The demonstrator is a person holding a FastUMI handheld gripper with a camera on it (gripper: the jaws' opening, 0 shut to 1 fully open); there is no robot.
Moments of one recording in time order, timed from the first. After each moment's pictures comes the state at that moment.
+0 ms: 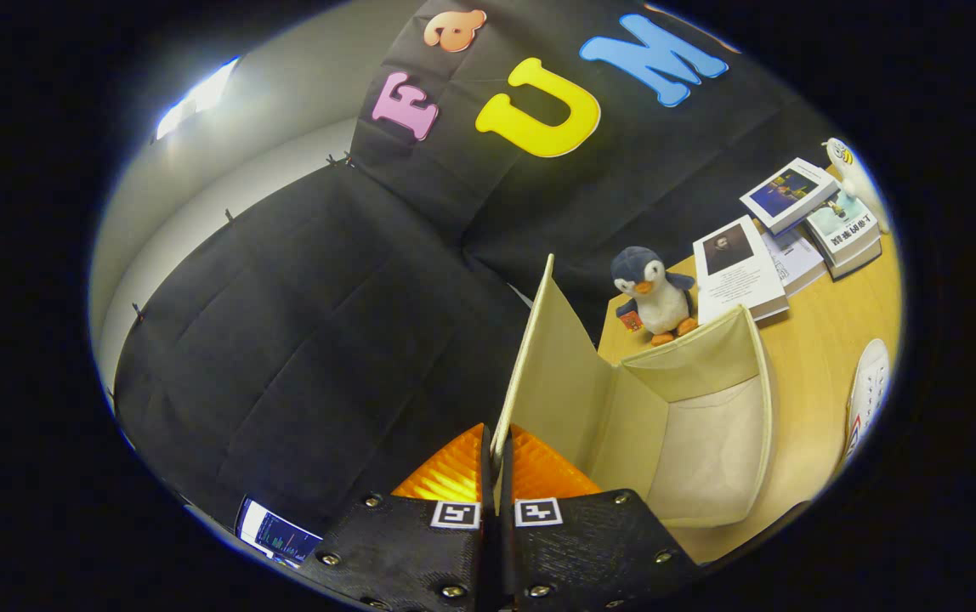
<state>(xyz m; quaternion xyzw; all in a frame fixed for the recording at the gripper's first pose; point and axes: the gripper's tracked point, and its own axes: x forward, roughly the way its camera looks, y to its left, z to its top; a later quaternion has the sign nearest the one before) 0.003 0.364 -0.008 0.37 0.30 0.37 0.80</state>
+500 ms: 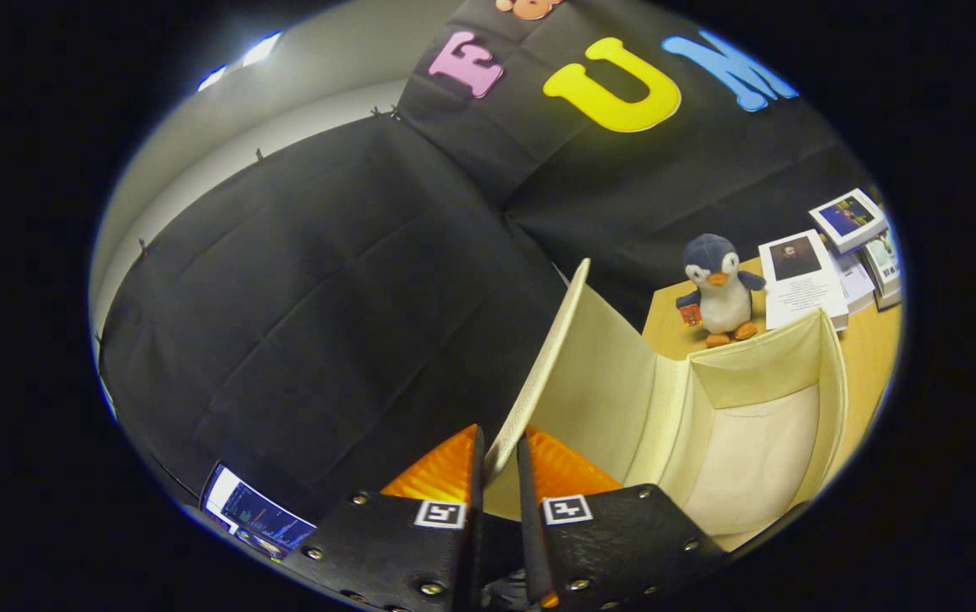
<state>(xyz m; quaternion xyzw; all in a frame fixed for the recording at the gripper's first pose) -0.008 0.463 -0.006 0.29 0.29 0.43 0.80</state>
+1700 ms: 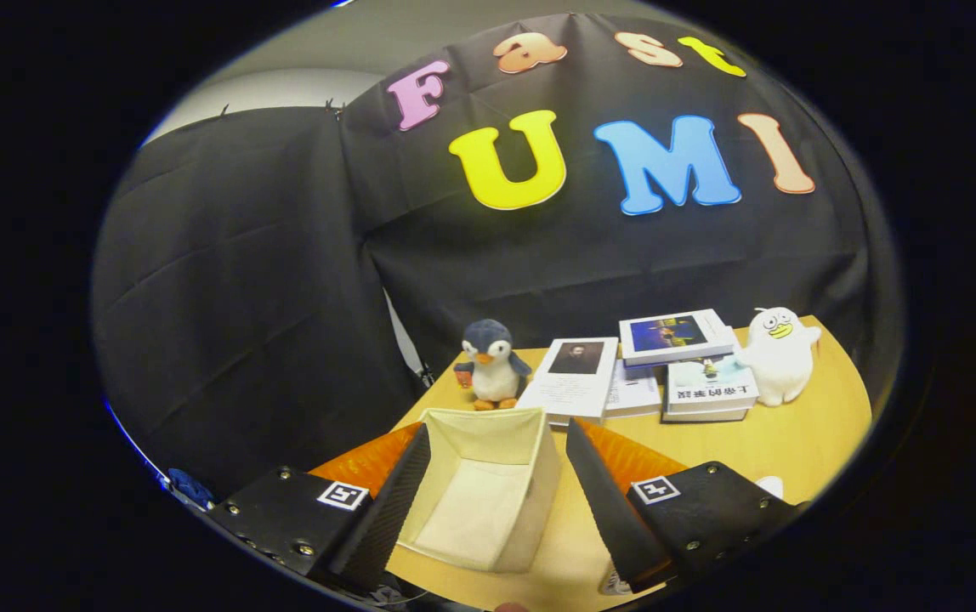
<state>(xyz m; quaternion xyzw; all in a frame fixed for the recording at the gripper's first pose) 0.077 0.200 -0.075 0.12 0.26 0.20 0.94</state>
